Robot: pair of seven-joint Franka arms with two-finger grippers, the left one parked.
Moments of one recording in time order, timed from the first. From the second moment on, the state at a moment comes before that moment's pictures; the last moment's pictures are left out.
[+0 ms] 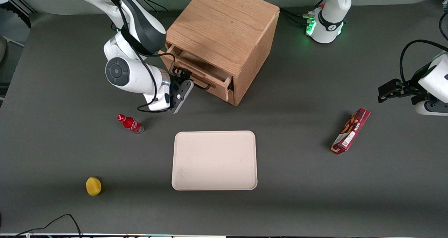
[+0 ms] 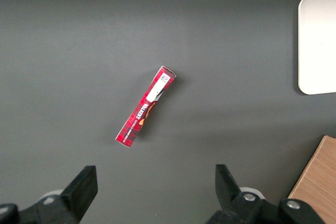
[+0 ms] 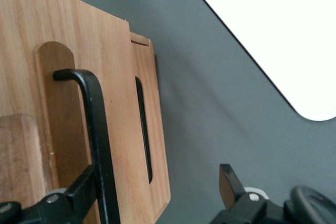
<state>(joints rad) -0.04 0.27 0.59 -1.86 0.24 1.96 -0.44</state>
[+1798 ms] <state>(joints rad) -0.04 0.42 0.49 -1.65 0.08 1.89 -0.47</state>
